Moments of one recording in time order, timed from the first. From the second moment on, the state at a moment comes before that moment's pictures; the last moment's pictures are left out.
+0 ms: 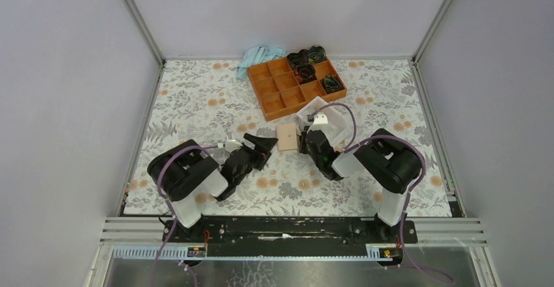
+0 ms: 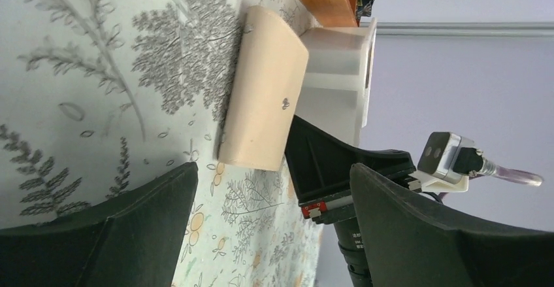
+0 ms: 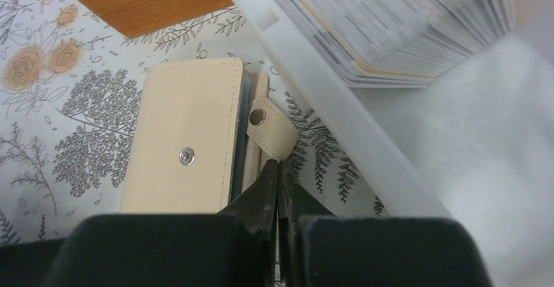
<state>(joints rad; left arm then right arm) -0.70 1.78 0.23 1.25 -0.25 -1.52 0.76 1.84 0.59 0.78 0.42 0.46</state>
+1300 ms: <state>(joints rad) -0.62 1.84 0.56 1.00 -0.08 -1.09 0.76 1.78 0.52 0.80 0.14 0.52</state>
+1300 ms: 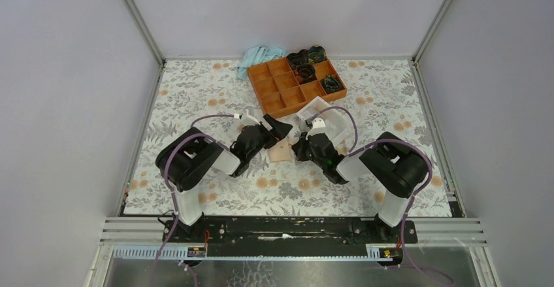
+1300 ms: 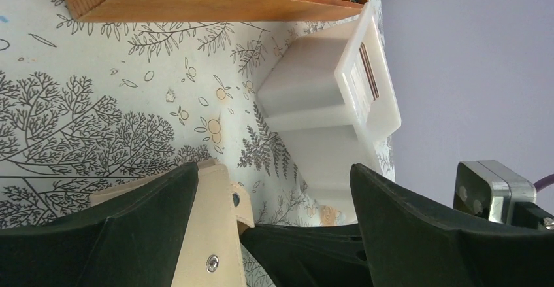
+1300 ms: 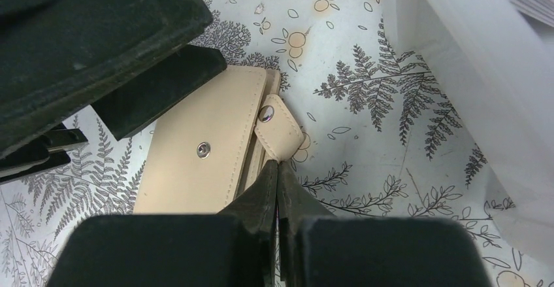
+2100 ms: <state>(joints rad) -0.65 1.65 0.44 1.01 -0.15 -1.06 0.76 1.78 0.51 0.82 0.15 0.55</state>
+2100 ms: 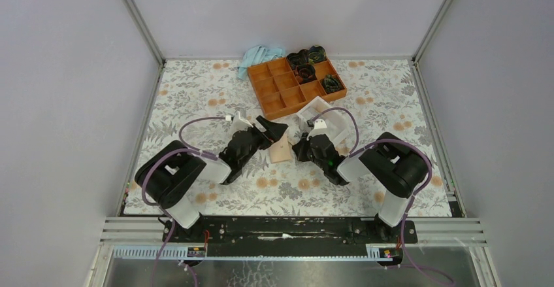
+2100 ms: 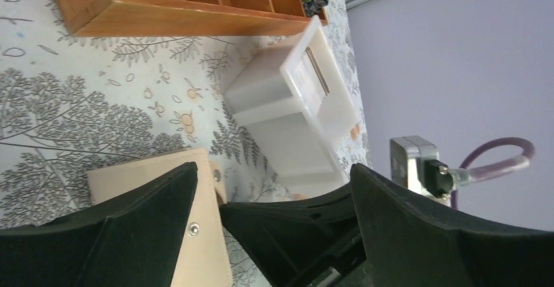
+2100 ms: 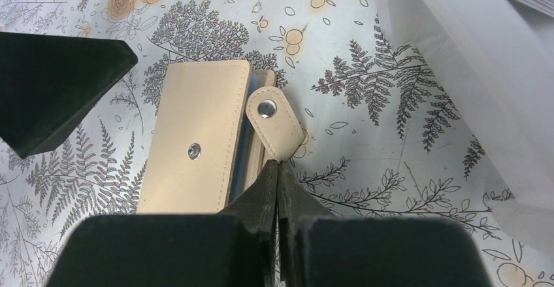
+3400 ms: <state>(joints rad) -0.71 1.78 0.53 0.92 -0.12 -1.11 0.77 1.73 0.54 0.68 0.05 0.36</state>
